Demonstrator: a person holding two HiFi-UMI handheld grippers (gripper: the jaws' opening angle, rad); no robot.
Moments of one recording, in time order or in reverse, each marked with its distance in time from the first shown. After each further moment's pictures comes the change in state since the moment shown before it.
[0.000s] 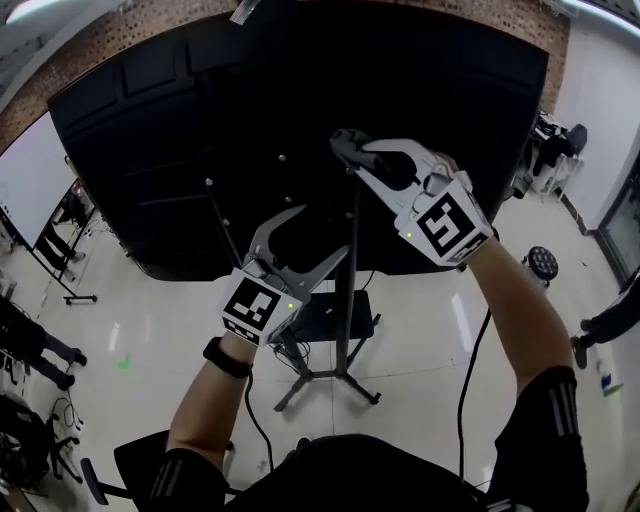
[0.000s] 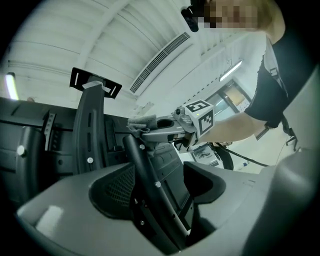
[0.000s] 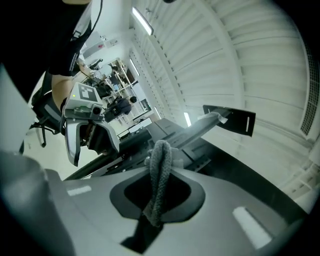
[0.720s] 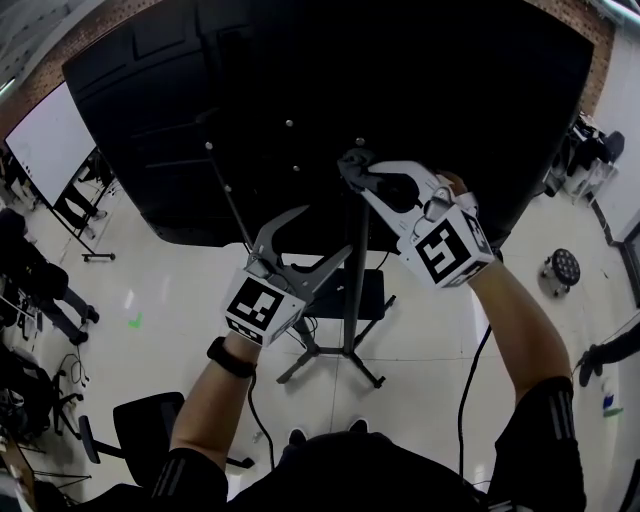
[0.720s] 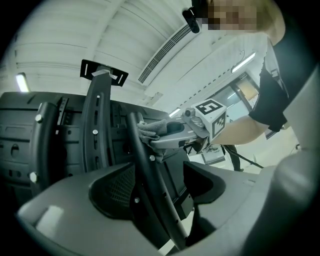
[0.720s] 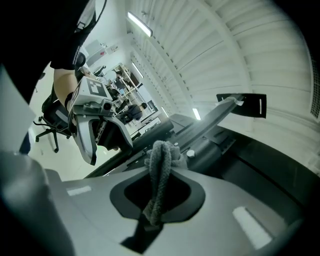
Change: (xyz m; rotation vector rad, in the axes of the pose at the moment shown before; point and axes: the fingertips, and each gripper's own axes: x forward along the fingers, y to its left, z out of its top) left arm -0.007 -0.017 -0.049 -0.056 0.101 0.102; right arm 0.001 0.072 -0.039 0.069 -0.005 0.106
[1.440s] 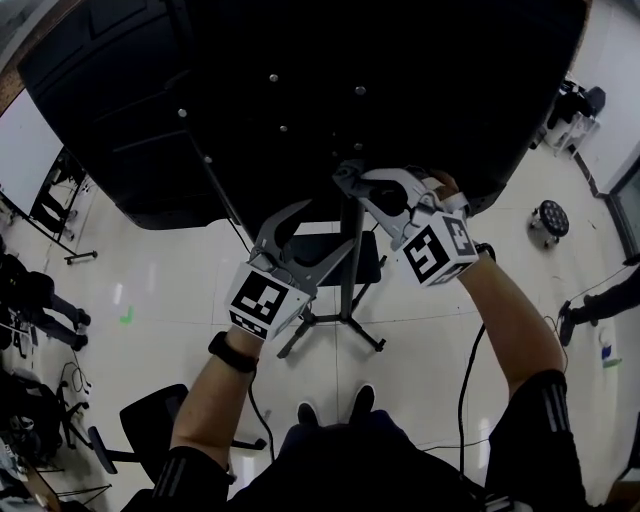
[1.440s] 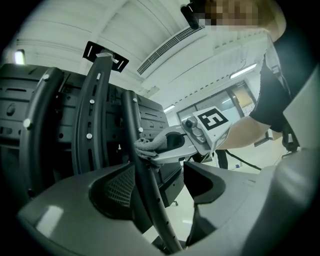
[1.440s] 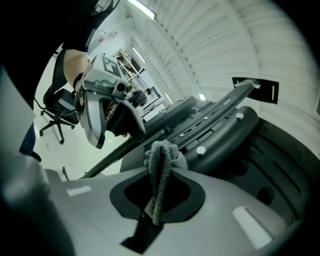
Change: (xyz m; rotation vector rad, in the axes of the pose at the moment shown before) left arm -0.014 -0.028 -0.058 -0.092 0.070 -0.122; right arm 0.013 0.085 -0.057 -0.020 0.168 0.034
